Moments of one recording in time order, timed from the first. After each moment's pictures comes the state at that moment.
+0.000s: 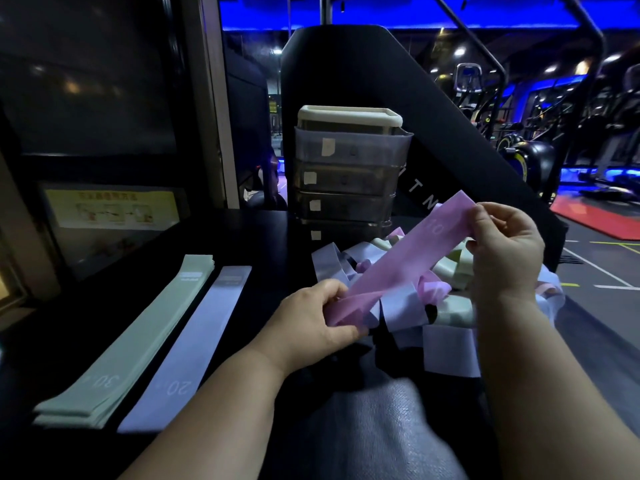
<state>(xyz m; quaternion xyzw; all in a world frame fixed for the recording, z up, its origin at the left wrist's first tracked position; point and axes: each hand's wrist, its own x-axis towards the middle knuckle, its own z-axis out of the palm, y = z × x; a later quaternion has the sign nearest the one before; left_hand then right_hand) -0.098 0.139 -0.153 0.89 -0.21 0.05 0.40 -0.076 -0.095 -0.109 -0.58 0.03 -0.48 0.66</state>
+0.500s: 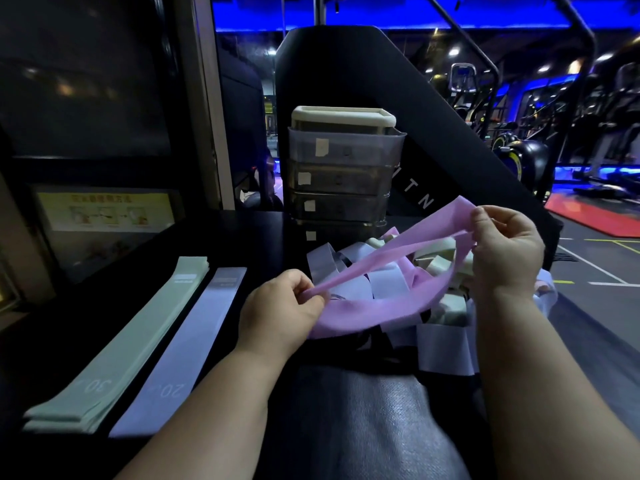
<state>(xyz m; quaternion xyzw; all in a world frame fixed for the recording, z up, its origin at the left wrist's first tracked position) -0.091 0.143 -0.154 0.90 -0.06 0.22 0.37 -0.067 -0.110 -0.114 -0.58 0.06 -0.51 0.64</state>
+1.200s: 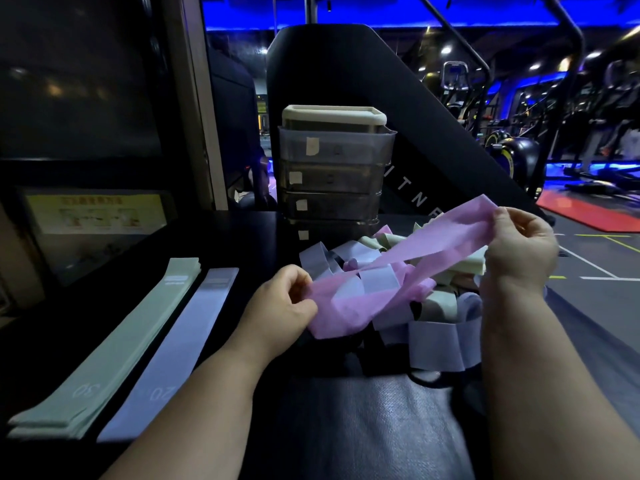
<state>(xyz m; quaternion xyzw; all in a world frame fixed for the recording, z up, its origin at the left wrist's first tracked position) -0.093 0.143 -0.148 0.86 -0.13 0.12 0.48 -0.062 -0.137 -0.115 -0.52 0.12 -0.53 0.65</state>
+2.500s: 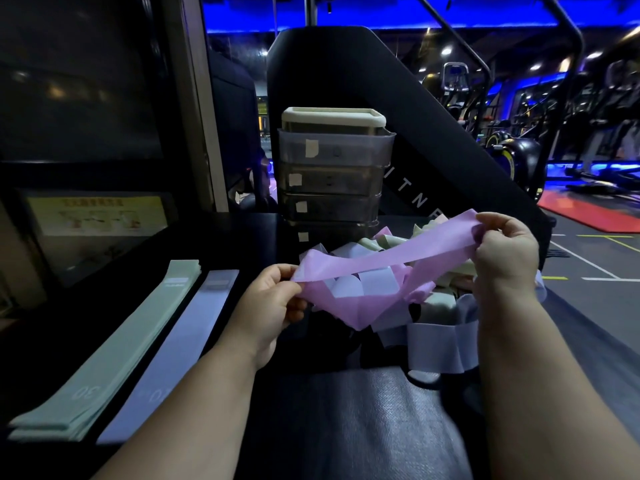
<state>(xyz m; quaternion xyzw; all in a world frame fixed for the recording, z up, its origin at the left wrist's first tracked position) -0.091 0.140 -0.144 0.68 -0.04 0.02 0.73 -0.054 -0.138 -0.122 -0.57 0.14 -0.44 0.68</state>
